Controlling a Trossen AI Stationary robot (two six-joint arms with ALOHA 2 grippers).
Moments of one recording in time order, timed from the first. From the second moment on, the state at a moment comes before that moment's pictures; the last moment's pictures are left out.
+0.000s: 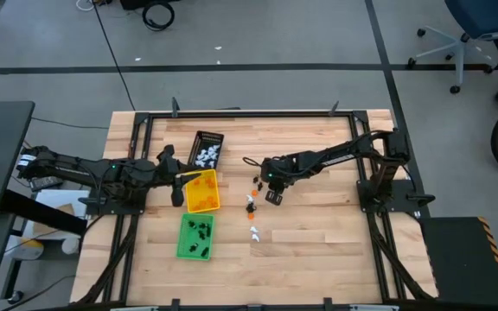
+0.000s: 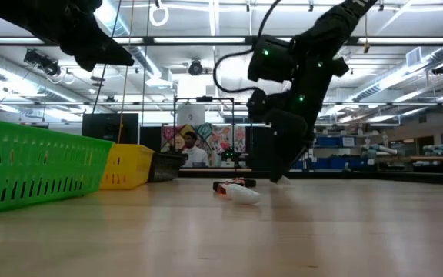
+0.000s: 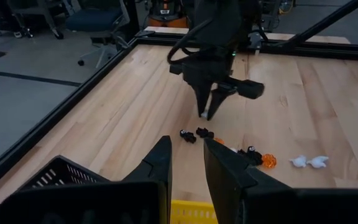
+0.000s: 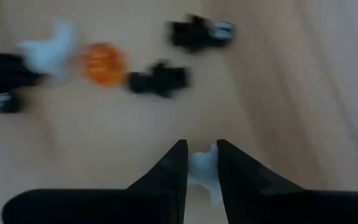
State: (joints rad) left arm -0.15 0.64 0.46 -0.15 -0.41 -0.12; right arm -0.10 1.80 1.01 -0.36 0.07 0.29
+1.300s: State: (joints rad) left arm -0.25 0.64 0.46 -0.32 -0.41 -0.41; right arm -0.13 2.15 1.49 0.24 0.11 0.10
